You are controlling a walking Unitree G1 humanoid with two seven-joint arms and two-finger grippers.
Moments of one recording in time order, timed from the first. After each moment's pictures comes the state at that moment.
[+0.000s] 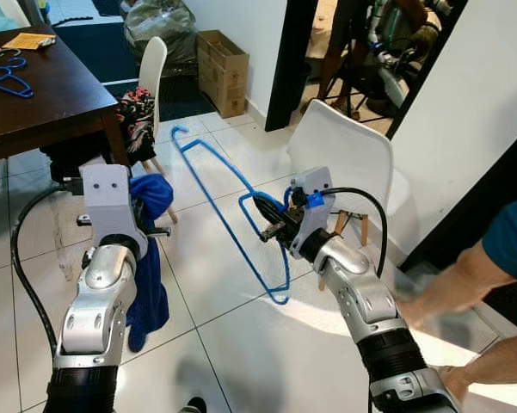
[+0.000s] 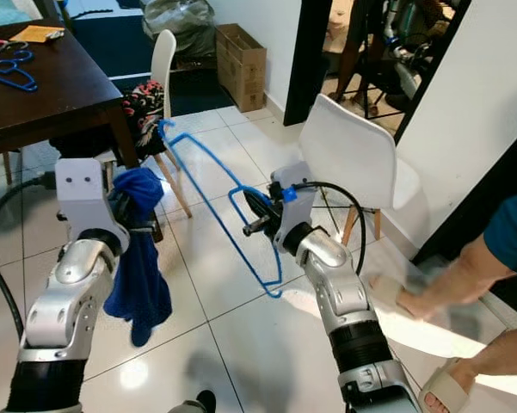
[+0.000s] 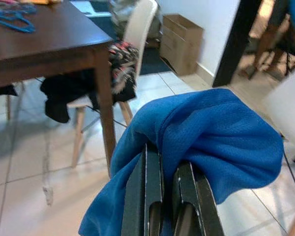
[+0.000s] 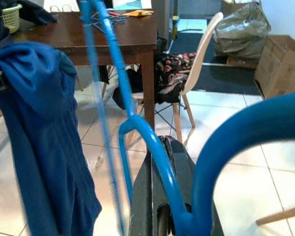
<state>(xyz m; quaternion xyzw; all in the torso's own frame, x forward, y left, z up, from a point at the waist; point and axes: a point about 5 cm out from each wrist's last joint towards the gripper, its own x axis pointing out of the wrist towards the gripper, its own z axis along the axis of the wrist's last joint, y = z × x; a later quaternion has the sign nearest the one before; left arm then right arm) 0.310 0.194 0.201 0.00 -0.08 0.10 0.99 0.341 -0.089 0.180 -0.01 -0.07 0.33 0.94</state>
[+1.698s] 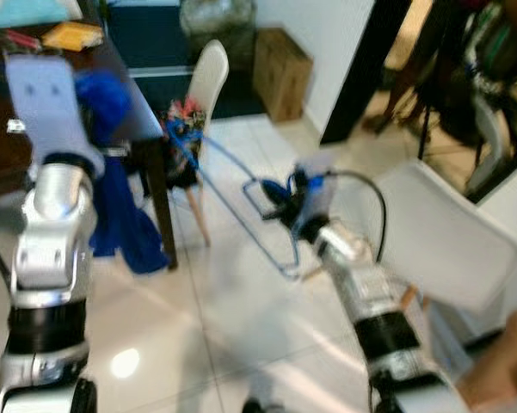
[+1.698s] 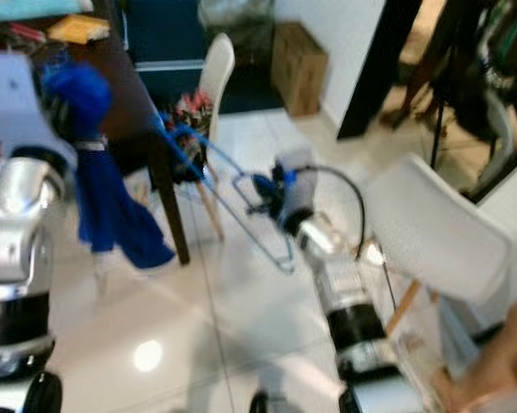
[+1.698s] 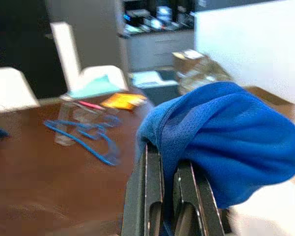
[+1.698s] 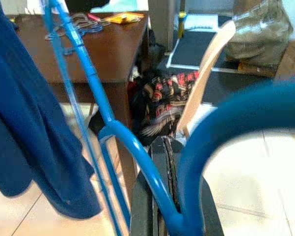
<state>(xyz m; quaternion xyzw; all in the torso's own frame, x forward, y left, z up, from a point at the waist) 0.319 0.227 0.312 0.09 -0.23 0.15 0.96 0.359 -0.094 0.190 0.01 -0.07 0.27 0.96</state>
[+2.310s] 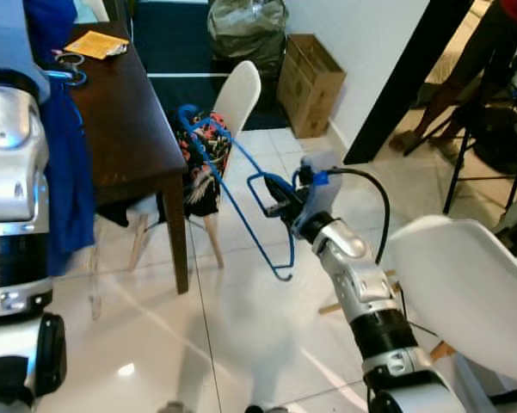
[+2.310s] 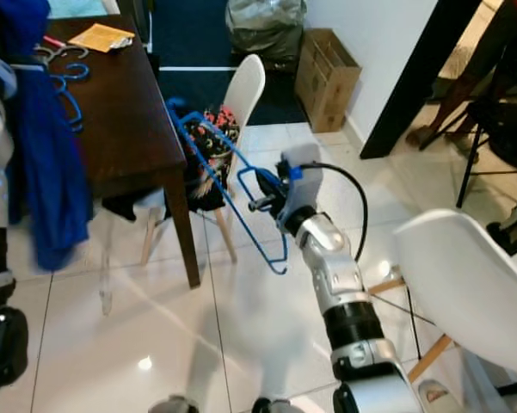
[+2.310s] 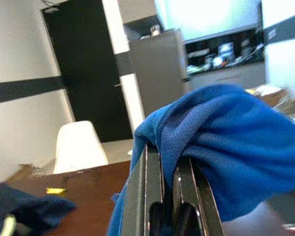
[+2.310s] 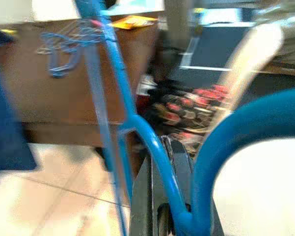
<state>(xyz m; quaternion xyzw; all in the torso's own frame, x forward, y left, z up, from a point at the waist) 0.318 0.268 0.387 0.17 -0.33 0.25 0.89 0.358 -0.083 0.189 0.04 -0.08 0.28 0.96</state>
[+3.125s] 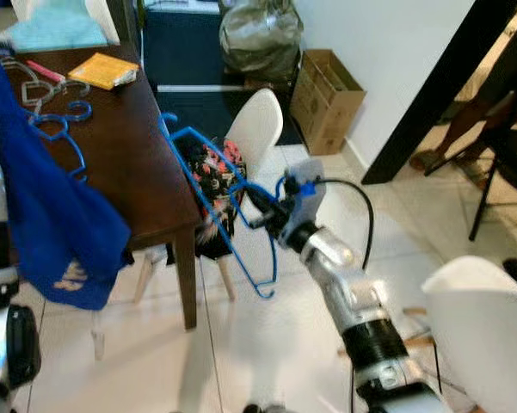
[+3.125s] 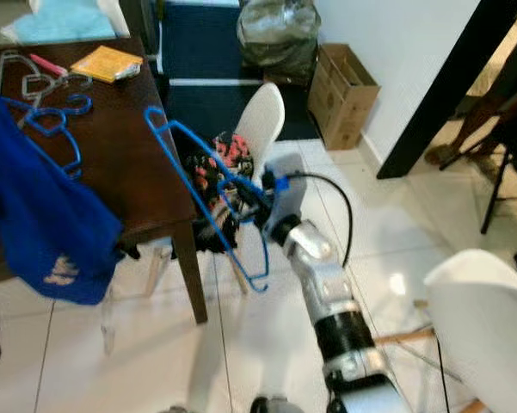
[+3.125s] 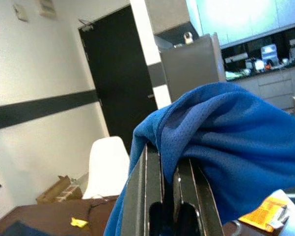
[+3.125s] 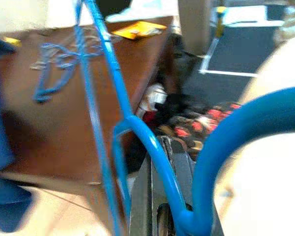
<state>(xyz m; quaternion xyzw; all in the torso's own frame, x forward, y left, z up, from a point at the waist) 0.310 0.289 0.400 0.20 -0.34 0.30 0.87 0.351 -0.084 0.180 0.04 -0.06 0.30 0.95</state>
